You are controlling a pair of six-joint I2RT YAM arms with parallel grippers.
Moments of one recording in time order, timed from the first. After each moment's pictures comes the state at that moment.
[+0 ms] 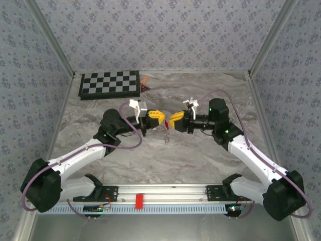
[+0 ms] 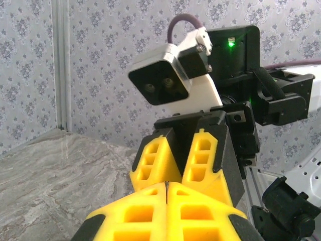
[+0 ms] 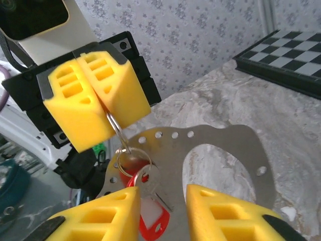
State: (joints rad) left arm -0.68 1.17 0.66 0.67 0.66 -0.26; right arm 0.47 1.08 0.76 0.09 -0.87 0.23
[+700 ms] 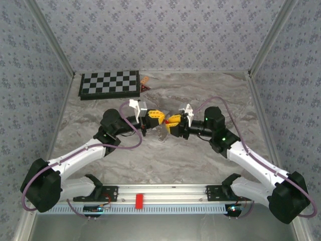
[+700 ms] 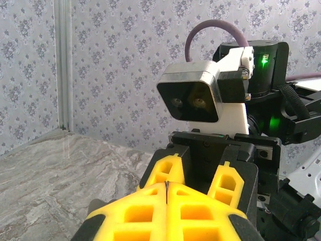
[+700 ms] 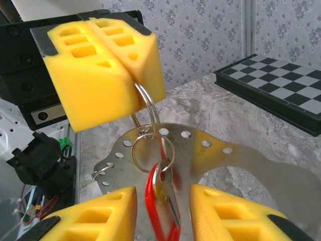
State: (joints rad) left arm -0.68 1.17 0.66 0.67 0.66 -0.26; right arm 0.60 1.04 0.68 0.18 -0.67 0.09
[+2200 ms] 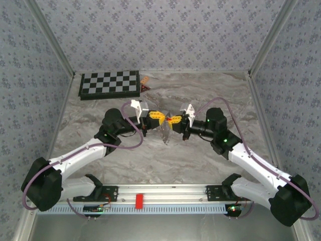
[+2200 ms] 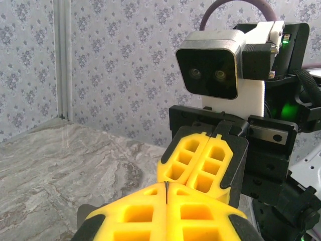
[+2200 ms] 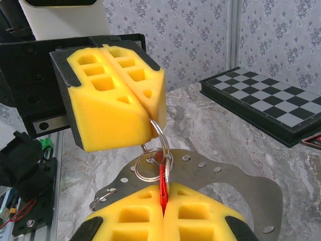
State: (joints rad) left arm -0.68 1.19 0.66 0.63 0.66 -0.24; right arm 0.60 1.00 0.68 0.17 -0.61 0.03
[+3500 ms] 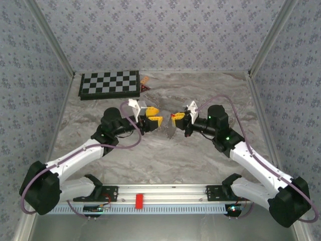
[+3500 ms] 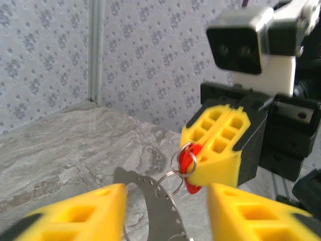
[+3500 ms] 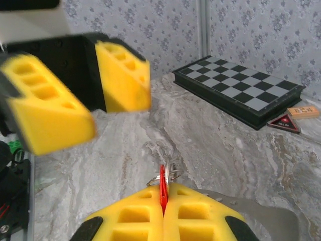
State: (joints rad) left arm -0.64 1.14 0.66 0.51 0.57 -0.21; right arm 0.56 1.01 0.72 0.06 -0.53 0.01
